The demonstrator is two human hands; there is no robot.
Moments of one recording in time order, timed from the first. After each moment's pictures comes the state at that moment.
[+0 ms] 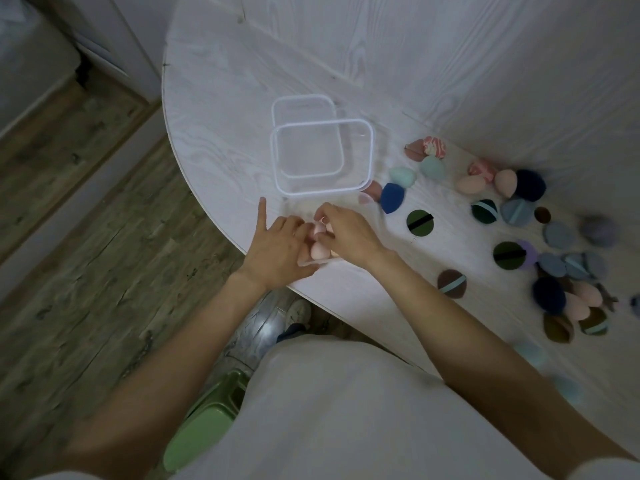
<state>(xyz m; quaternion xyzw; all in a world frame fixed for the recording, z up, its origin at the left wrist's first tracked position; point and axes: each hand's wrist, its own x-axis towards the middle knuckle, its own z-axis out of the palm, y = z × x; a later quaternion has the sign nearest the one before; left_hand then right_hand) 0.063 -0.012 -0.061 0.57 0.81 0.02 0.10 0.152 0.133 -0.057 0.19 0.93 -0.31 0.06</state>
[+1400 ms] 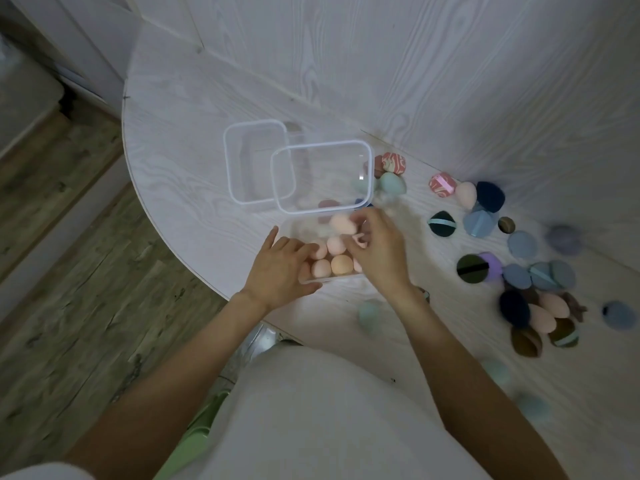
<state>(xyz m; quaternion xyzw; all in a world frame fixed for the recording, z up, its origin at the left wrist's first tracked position) 0.104 0.054 -0.075 0.58 0.80 0.12 0.08 0.231 0.200 -0.034 0.32 0.85 -0.36 -0.21</state>
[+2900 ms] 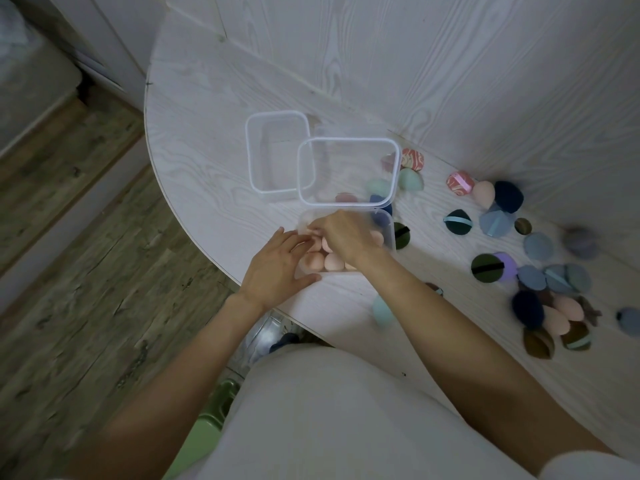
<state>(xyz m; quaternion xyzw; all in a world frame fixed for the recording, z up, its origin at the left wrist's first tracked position) 0.099 0.019 -0.071 0.57 0.80 0.16 0.09 0.161 0.180 -0.042 0.18 0.95 -0.21 0.13</state>
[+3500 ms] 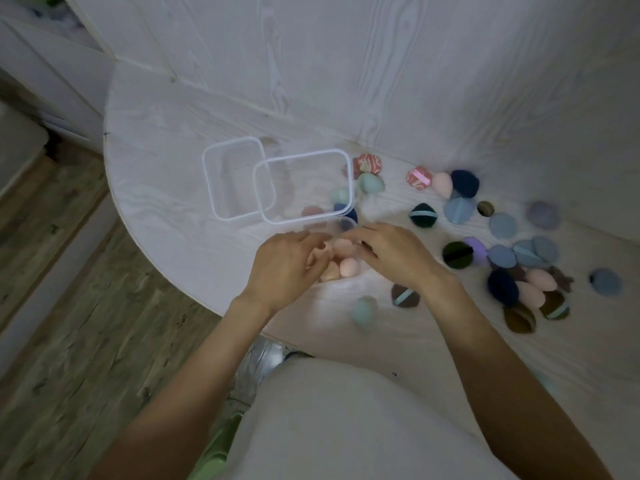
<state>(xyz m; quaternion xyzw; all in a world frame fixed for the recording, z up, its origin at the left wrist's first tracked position) 0.125 0.080 -0.002 0.59 0.78 0.21 0.07 0.269 0.226 0.010 0.21 0.95 -0.24 0.03</state>
